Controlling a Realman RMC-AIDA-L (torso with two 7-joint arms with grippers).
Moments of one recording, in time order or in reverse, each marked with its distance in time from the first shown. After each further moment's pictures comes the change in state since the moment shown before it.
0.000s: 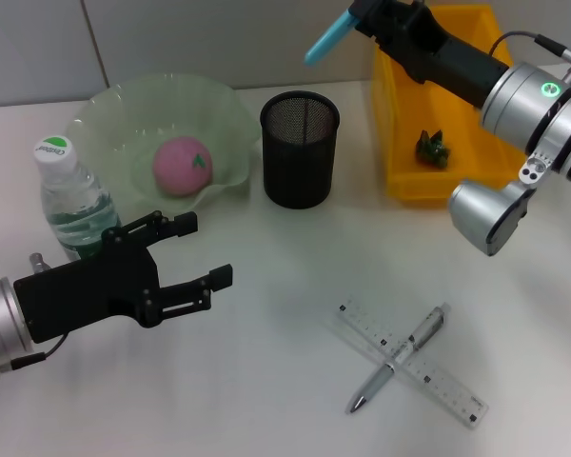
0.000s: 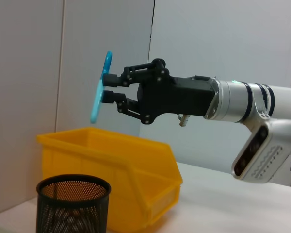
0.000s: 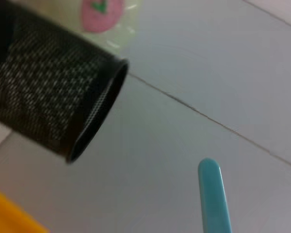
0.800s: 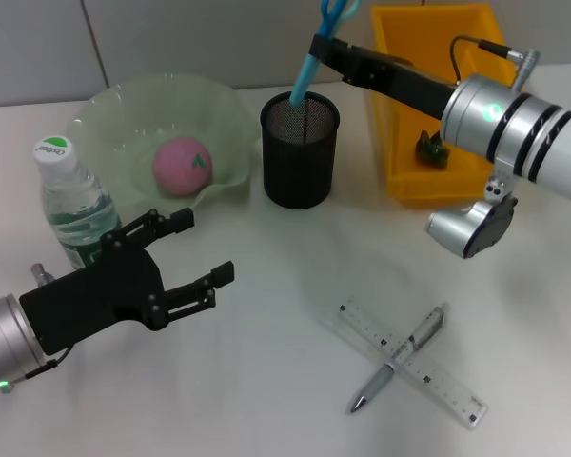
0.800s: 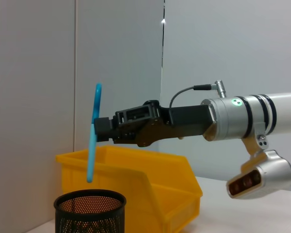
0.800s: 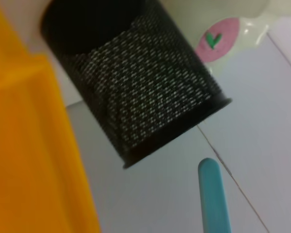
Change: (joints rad) left arm -0.004 -0.002 0.004 -0.157 -0.119 -0.017 0.234; right arm 0.079 -0.010 -0.091 0.072 -0.004 0.090 -0.447
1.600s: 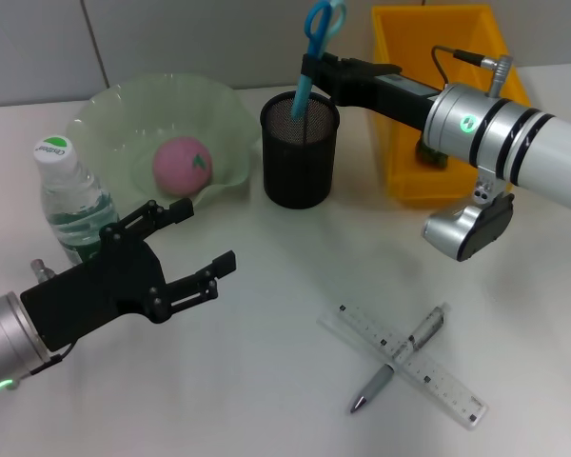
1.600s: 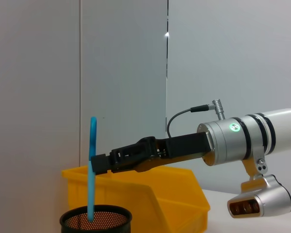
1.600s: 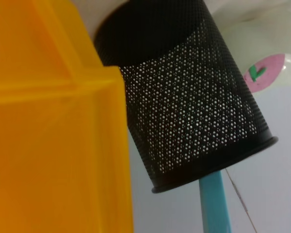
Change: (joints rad) left arm -0.004 -0.004 0.006 -0.033 -0.055 0.011 0.056; right arm 0.056 0.003 -0.012 0.077 -0.002 0.052 -0.162
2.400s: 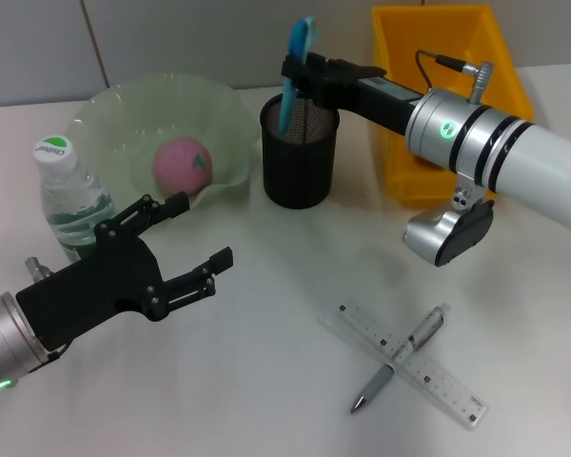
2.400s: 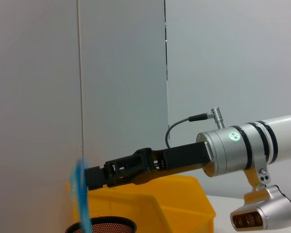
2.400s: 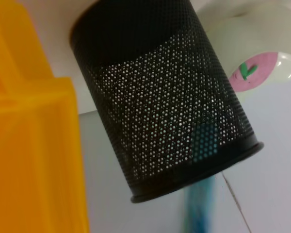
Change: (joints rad) left arm 0.004 0.000 0.001 -0.011 -0.027 0.016 0.061; right arm 0.001 0.006 -0.154 0.007 0.234 0.048 -0.110
